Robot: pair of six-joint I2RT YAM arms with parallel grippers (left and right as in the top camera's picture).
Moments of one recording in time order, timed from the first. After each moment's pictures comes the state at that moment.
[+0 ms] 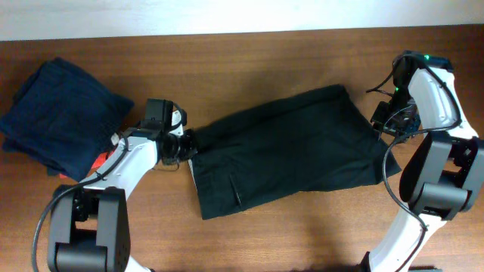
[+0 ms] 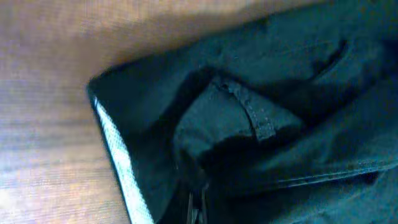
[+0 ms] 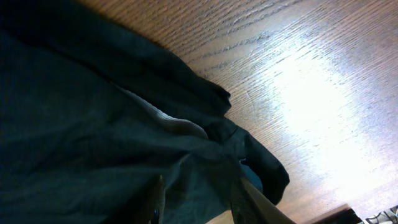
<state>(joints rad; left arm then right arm) -0.13 1.75 1.01 -0.47 0.33 -0.38 -0.24 2.09 1.74 -1.38 0.11 0.36</state>
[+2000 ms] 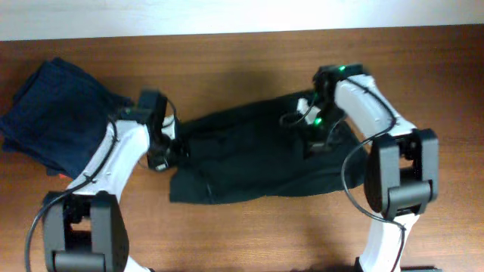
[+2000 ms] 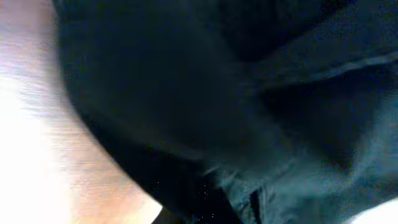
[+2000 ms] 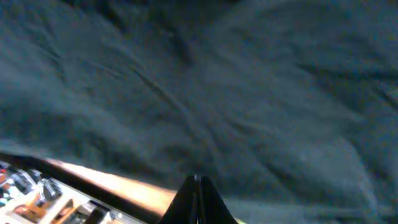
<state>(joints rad) -0.11 1.75 1.22 -1.00 0.28 -0.33 0.16 2.09 1.60 -1.37 -0.33 -0.14</state>
